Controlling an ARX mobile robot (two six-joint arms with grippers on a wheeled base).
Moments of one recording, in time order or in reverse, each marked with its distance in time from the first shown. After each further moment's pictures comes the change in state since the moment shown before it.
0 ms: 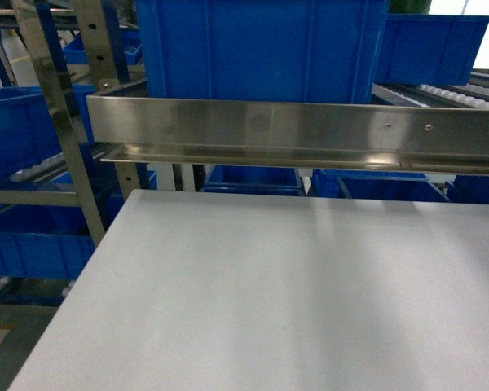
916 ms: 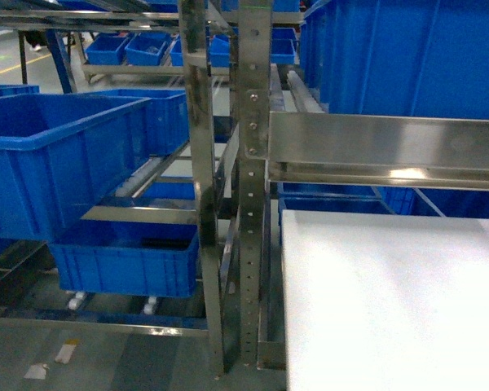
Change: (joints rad) left arm 0.000 0.001 0.000 0.001 0.001 0.000; right arm 0.000 0.001 0.000 -0.001 0.000 0.000
